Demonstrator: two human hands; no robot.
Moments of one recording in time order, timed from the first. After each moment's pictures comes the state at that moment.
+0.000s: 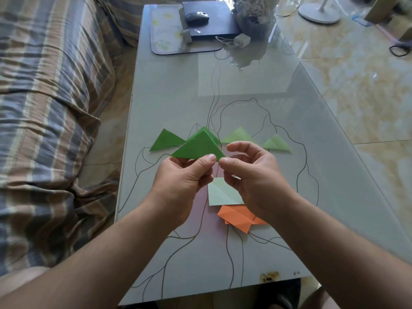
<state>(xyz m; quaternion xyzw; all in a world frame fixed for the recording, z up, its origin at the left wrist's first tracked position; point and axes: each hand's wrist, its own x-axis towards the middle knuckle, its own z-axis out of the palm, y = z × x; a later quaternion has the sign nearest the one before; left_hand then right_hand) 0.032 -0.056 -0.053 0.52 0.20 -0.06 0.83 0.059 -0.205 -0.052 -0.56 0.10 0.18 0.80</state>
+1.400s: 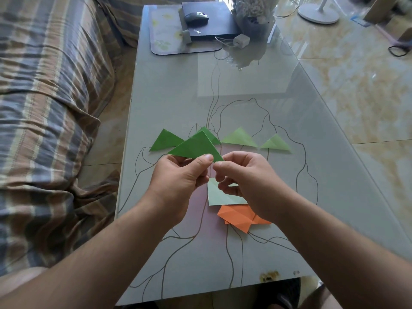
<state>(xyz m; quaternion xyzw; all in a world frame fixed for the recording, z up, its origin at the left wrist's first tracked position) 0.033 -0.050 -0.057 0.57 0.18 -0.05 0.80 0.058 -0.208 -0.044 -0.69 0.04 0.26 0.67</state>
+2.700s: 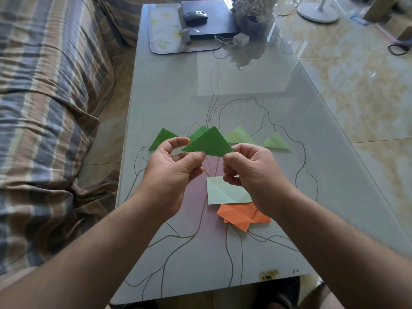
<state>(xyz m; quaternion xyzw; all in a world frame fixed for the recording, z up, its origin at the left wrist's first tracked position) 0.042 -0.043 -0.053 0.53 0.22 -0.03 0.82 0.063 -0.209 -0.047 -0.71 0.05 0.17 0.68</state>
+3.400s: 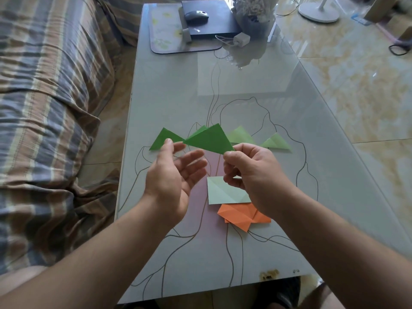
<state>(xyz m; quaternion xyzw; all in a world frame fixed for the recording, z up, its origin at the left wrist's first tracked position) 0.038 -0.051 -0.055 0.43 0.31 -0.01 0.85 0.063 -0.209 -0.046 -0.68 0.07 0.19 0.70</state>
